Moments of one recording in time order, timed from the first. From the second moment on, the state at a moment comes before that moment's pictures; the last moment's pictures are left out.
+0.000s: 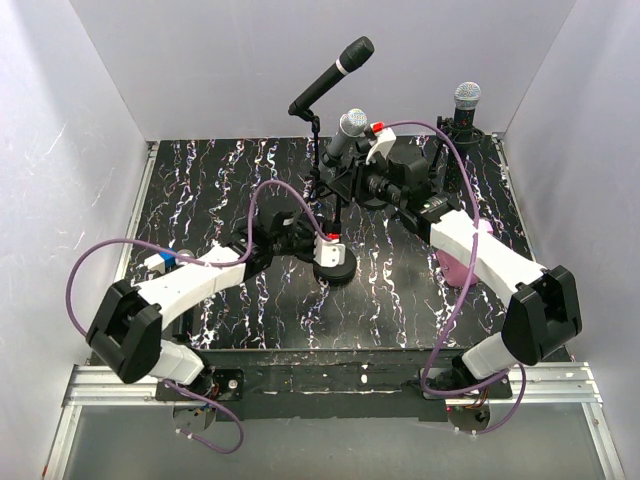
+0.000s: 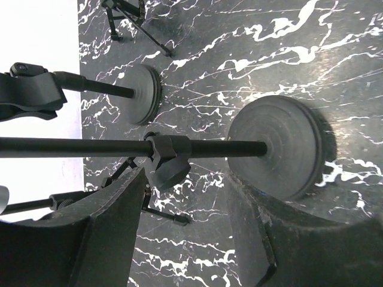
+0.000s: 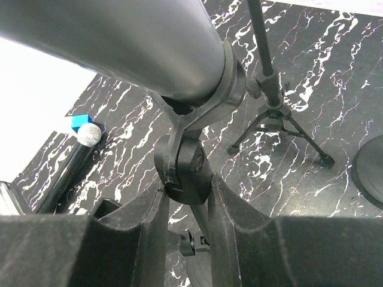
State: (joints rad) left arm -0.70 1.39 0.94 -0.07 0.44 1.10; right arm 0.58 1.47 1.21 0.02 -0.24 0.36
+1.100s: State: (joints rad) left arm -0.62 1.63 1.13 -0.11 0.26 0.62; right arm 0.54 1.47 1.22 -0.03 -0.31 0.36
